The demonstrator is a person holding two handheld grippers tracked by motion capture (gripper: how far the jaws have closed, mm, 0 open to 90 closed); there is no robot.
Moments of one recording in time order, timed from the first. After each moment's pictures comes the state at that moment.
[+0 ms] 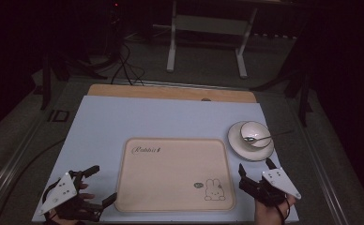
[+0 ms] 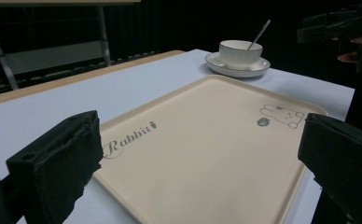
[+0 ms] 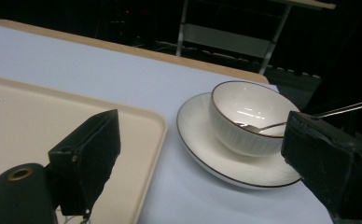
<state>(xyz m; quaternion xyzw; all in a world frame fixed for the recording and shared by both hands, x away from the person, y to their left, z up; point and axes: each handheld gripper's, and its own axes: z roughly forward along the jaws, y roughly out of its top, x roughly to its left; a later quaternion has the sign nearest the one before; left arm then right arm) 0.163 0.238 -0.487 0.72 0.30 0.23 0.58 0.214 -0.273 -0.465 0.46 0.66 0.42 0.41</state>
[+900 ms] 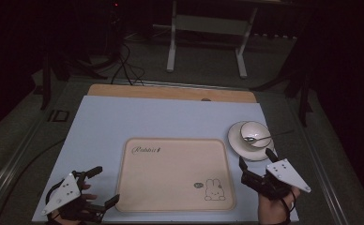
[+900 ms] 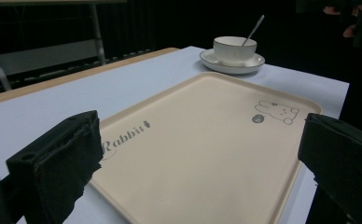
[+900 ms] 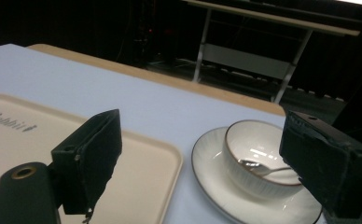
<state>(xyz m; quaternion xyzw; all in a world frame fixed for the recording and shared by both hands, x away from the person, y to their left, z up) 0.164 0.232 -0.488 0.73 0.29 0.22 0.58 0.218 -0.271 -0.427 0.42 0.67 0.46 0.40</state>
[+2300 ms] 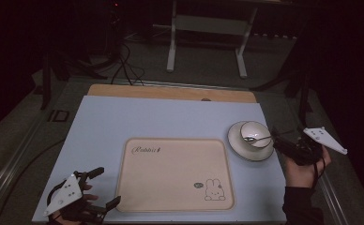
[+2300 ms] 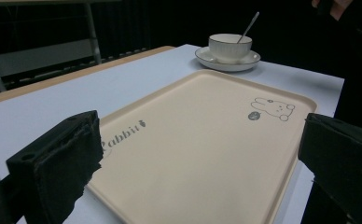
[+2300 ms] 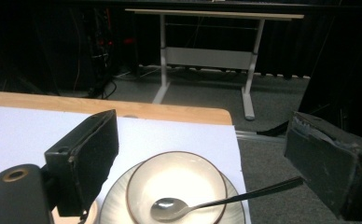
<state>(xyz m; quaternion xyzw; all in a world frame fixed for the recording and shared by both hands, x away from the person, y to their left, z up) 0.163 0.229 -0.488 0.73 0.28 0.22 0.58 0.296 -0.355 -0.396 0.51 0.61 0.46 0.40</state>
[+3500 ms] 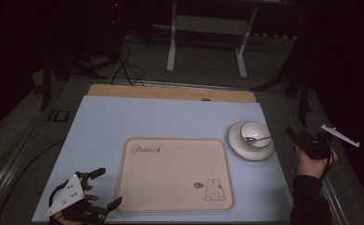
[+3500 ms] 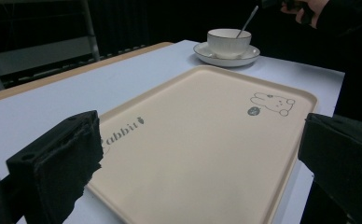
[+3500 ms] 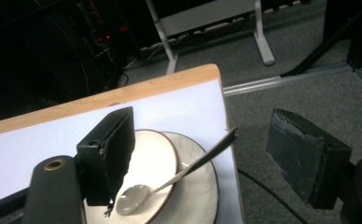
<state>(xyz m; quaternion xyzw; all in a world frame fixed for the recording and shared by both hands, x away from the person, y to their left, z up) 0.163 0.226 -0.490 0.74 0.27 0.22 0.57 0.346 -0.438 -0.443 0.62 0.55 0.49 0.26</state>
